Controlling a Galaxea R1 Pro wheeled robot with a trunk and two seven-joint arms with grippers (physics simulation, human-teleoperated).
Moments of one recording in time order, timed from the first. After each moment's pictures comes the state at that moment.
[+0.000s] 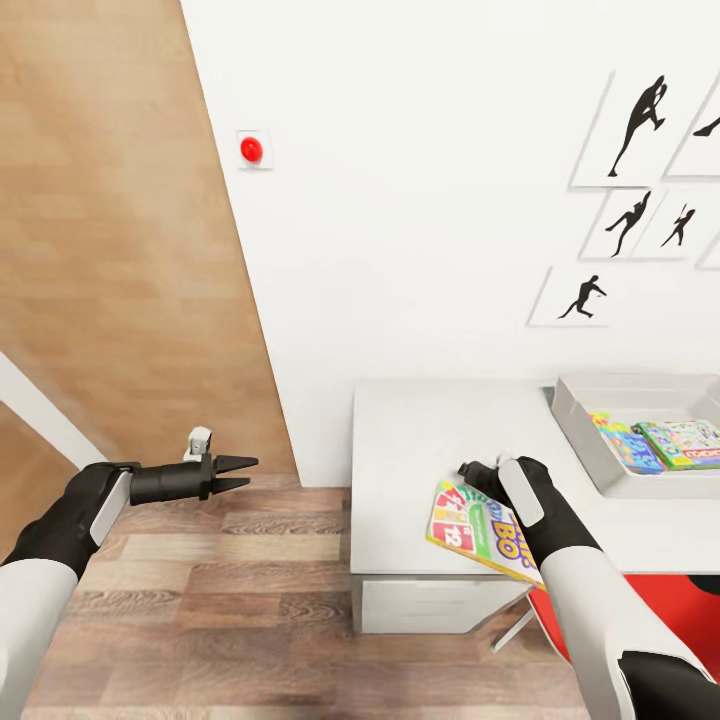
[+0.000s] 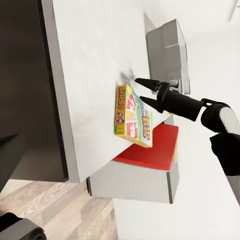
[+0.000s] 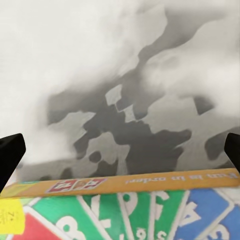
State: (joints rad) left arm -0.80 0.33 0.04 -0.78 0.28 1.02 -1.22; right arm -0.84 -0.02 -0.09 -0.76 -0.60 0.66 -0.42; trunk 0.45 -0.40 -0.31
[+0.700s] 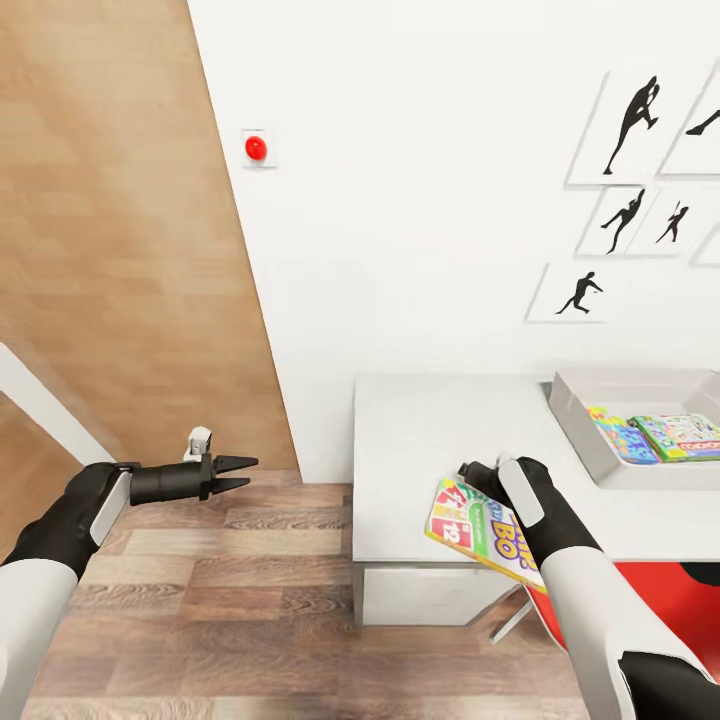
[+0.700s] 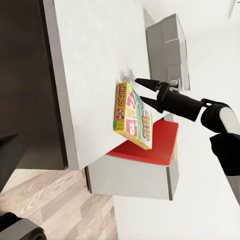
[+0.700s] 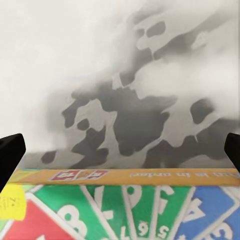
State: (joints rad) left arm -0.80 0.33 0.04 -0.78 0.28 1.02 -1.22; right arm -0.83 -0.02 -0.09 -0.76 -0.60 0.66 -0.41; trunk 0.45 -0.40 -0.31
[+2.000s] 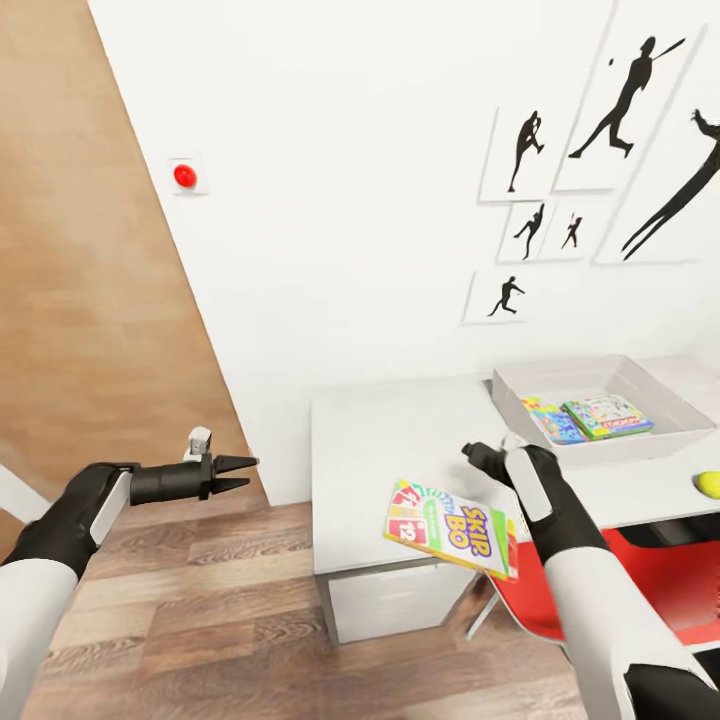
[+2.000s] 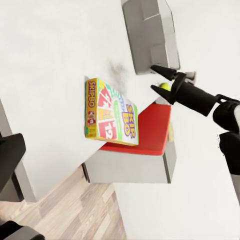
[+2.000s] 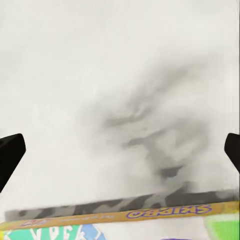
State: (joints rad) left arm -0.80 0.32 0.04 -0.78 0.28 1.02 -1.22; right arm -0.82 -0.02 -0.10 -0.91 -0.60 0.66 -0.41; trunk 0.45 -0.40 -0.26
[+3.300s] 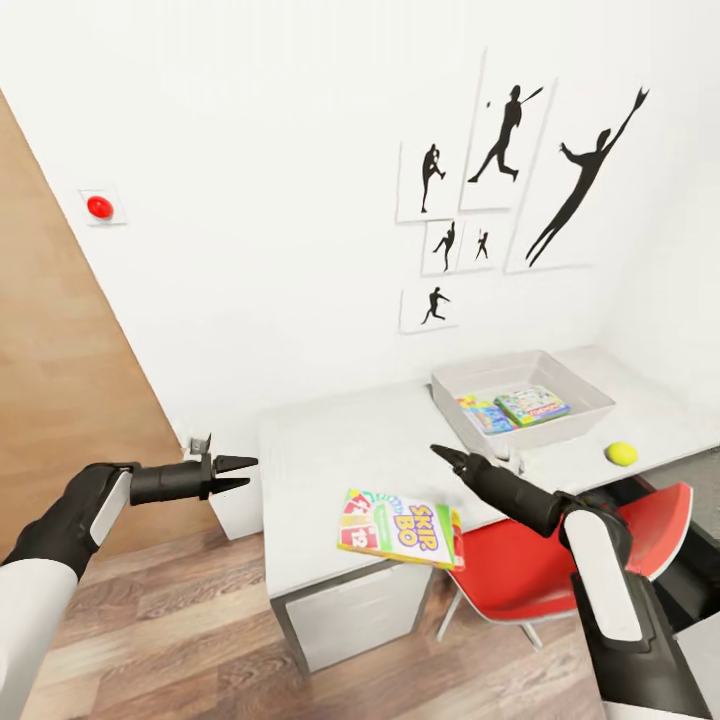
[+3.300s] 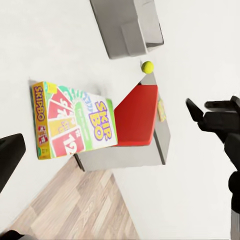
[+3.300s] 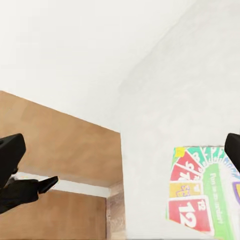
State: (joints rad) left arm -0.80 0.32 0.04 -0.78 0.28 1.02 -1.22; right arm -0.43 -0.02 -0.15 -1.57 -0.90 0.93 0.11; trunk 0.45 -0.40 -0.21
